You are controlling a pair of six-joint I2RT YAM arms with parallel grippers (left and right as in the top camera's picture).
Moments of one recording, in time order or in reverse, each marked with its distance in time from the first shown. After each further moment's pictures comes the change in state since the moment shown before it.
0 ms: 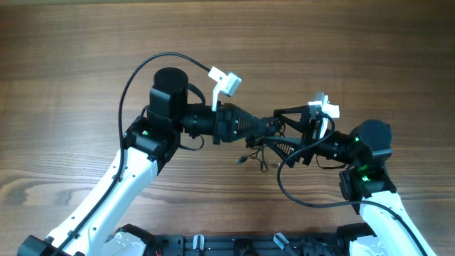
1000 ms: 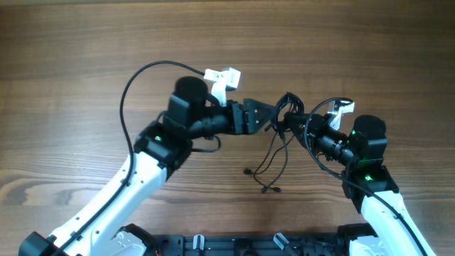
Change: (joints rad) left arm -0.139 0.000 0.000 -0.087 -0.624 -0.161; right arm -0.047 0.002 -0.001 -0.326 0.357 0.877
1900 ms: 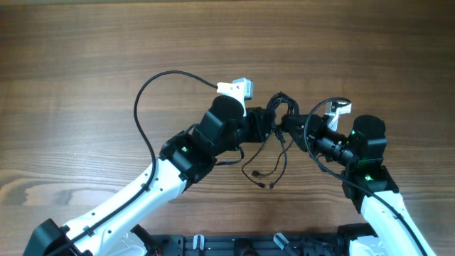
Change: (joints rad) left arm -0.171 0.041 0.000 -0.014 -0.393 -0.063; right arm -0.001 0.000 0.000 -0.006 -0.045 -0.076
